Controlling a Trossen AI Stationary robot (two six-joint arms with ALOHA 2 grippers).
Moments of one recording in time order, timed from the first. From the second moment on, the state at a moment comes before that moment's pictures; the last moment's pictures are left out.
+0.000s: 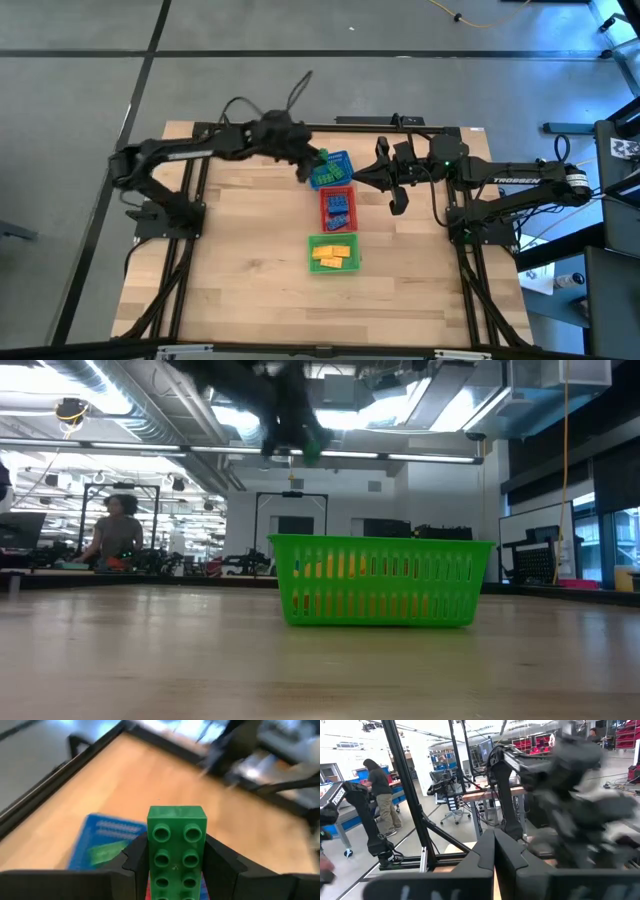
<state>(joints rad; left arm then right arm) 0.37 1.47 1.15 -0.15 0.20 -0.26 -0.10 1.11 0.92 0.27 -0.24 0.20</state>
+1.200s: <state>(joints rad) 0.44 1.99 1.41 -0.41 0.07 0.04 -0.09 1.11 0.92 0.26 -0.18 0.20</state>
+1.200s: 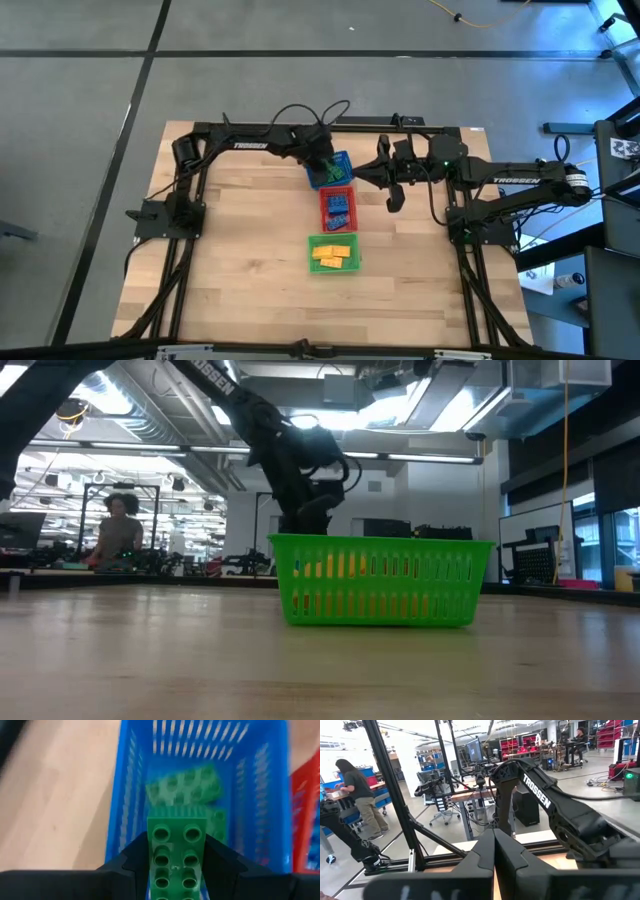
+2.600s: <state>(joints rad) 0.43 1.83 1.41 -0.41 0.02 0.03 -0.09 1.11 0.92 0.26 -0.18 0.20</state>
